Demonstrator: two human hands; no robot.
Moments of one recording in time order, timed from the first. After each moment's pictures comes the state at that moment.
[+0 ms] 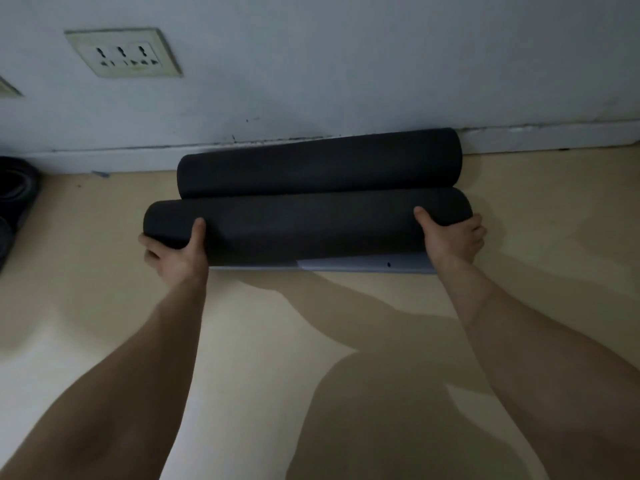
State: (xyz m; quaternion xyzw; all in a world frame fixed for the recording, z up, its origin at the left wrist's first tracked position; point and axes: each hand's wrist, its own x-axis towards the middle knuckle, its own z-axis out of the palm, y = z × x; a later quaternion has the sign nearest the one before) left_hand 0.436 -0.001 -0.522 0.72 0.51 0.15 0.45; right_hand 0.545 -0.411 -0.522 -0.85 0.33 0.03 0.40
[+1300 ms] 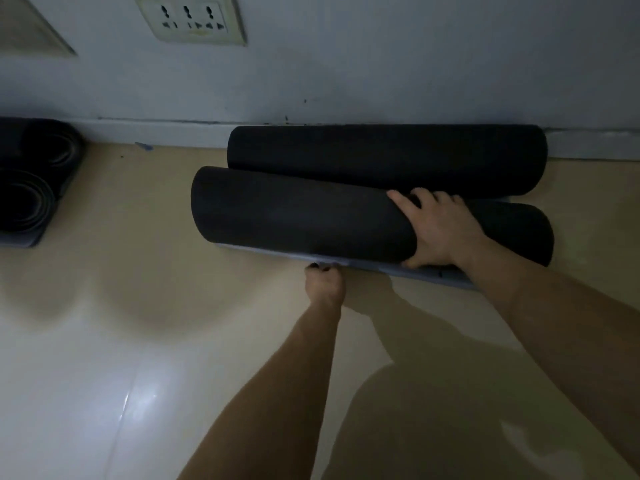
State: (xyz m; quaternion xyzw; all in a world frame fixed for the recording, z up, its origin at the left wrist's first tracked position) left_hand 0.444 -0.121 -0.634 0.57 0.52 -0.05 0.63; right_hand 0.565 -0.299 -0.493 -0.93 -0.31 0.15 -0.12
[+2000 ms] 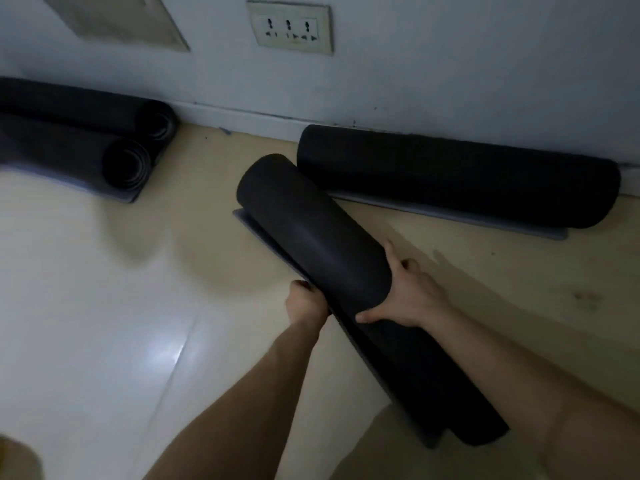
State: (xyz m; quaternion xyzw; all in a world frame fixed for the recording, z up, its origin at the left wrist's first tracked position) left_hand 0.348 -0.069 -0.533 0.62 0.60 -0.04 0.51; right_hand 0.449 -0.228 -0.466 -0.89 -0.18 0.40 0.13
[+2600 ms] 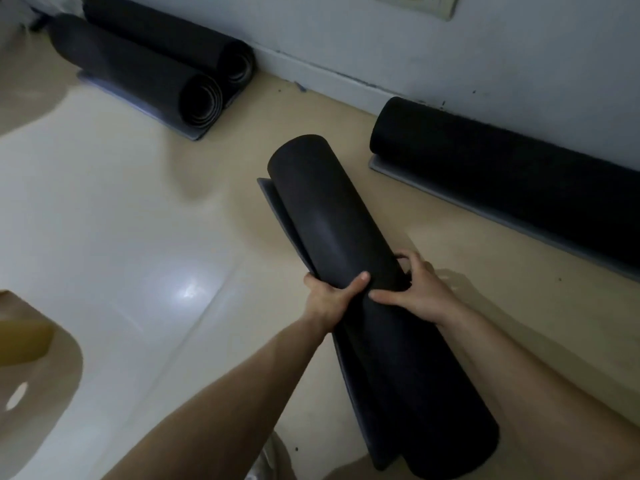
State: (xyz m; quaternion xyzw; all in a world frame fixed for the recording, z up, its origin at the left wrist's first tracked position) left_hand 0.286 -0.060 -0.492 0.54 0.57 -0.04 0.62; right_hand 0.424 -0.185 -0.505 -0.82 -0.18 0.47 0.26
